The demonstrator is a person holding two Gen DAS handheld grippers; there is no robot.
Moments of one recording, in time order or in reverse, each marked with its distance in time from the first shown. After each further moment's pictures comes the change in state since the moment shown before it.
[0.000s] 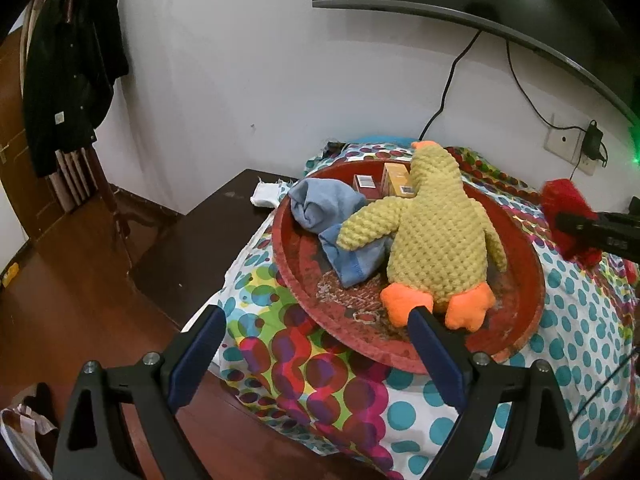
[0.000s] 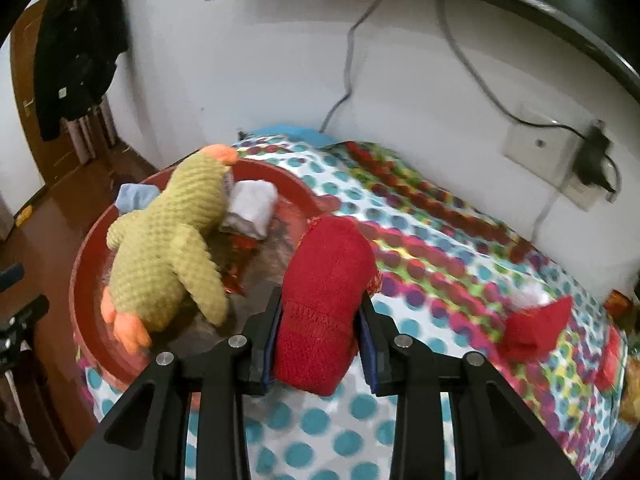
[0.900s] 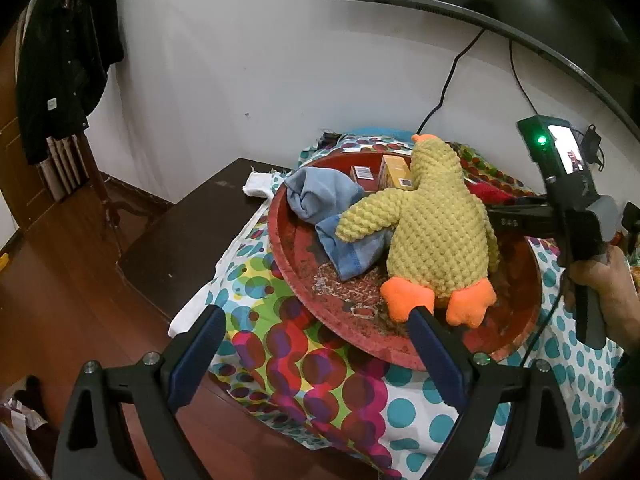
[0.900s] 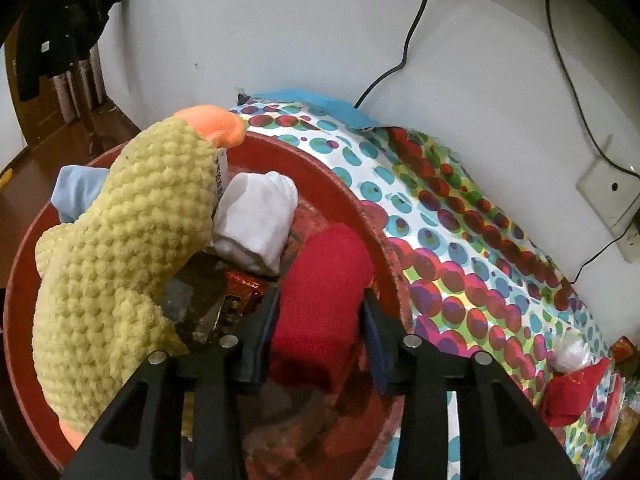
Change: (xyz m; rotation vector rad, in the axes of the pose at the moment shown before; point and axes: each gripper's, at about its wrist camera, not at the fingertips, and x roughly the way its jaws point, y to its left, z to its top) left arm 0.007 0.006 -0.001 -0.021 0.035 -0.033; right arm 0.096 0.036 0.035 -0.082 0.080 -0.089
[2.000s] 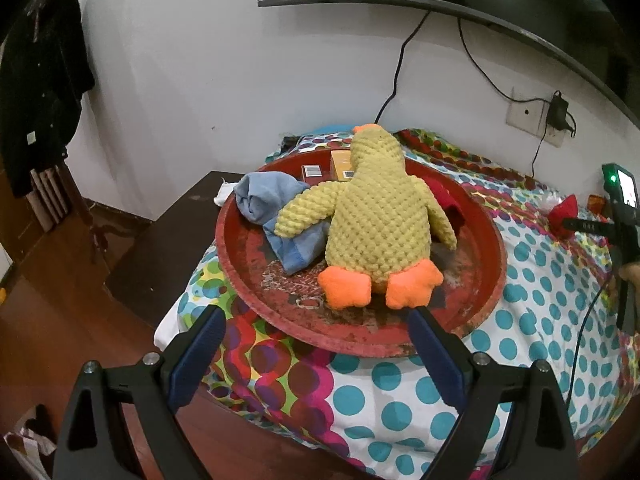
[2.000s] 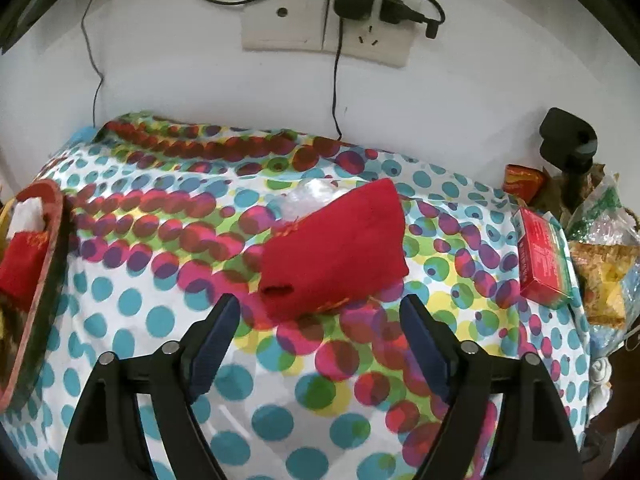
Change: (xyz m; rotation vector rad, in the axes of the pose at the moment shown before) left arm -0.013 -0.052 -0.009 0.120 -0.011 -0.037; right arm -0.040 -0.236 -0.137 0.461 0.039 -0.265
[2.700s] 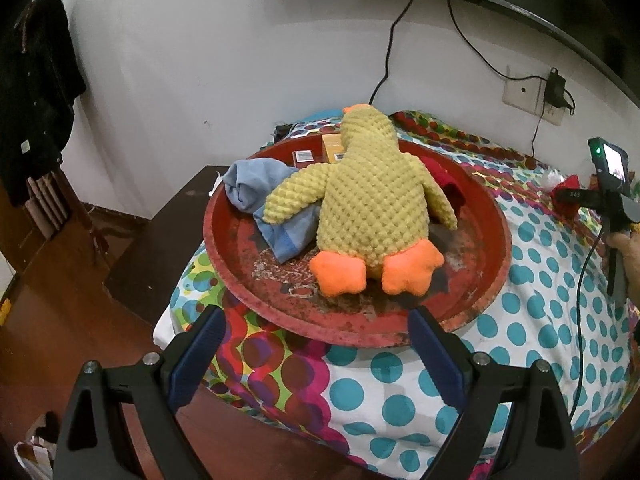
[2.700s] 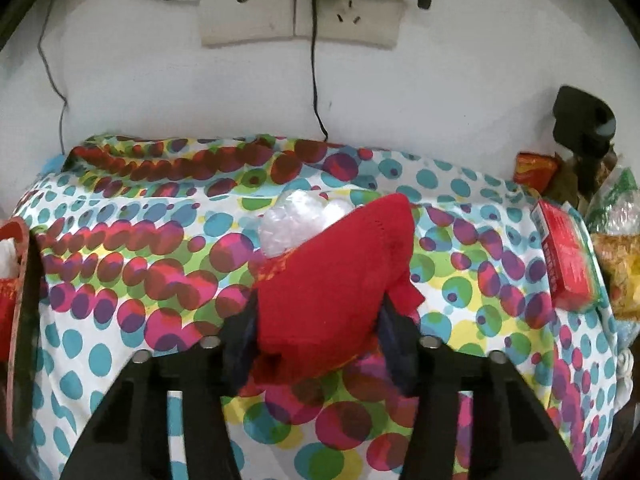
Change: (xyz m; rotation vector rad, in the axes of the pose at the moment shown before) left arm 0.011 -0.011 -0.005 0.050 0.033 0.012; right arm 0.034 -0.007 0.008 0.053 -0.025 -0.005
